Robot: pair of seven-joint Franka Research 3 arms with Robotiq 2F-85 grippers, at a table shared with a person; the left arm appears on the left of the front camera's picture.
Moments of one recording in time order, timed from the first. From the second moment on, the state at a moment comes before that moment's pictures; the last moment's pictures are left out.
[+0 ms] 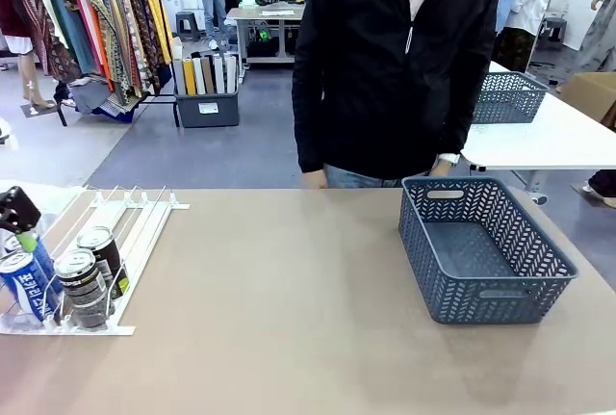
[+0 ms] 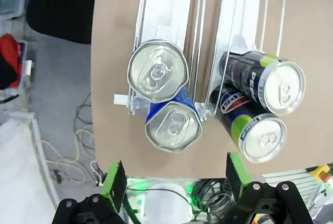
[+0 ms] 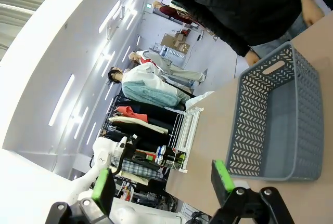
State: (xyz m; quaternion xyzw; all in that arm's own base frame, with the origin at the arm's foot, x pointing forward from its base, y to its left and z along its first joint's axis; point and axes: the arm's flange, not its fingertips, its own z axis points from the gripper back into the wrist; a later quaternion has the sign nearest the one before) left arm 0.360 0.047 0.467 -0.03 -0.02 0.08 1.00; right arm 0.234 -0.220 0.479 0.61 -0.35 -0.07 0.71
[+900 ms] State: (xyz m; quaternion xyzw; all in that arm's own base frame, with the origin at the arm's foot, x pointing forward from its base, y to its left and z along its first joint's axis) left arm 0.372 0.040 0.419 -0.02 0.01 0.12 0.99; right arm 0.234 -0.220 0.479 0.61 -0.35 -0.07 0.71
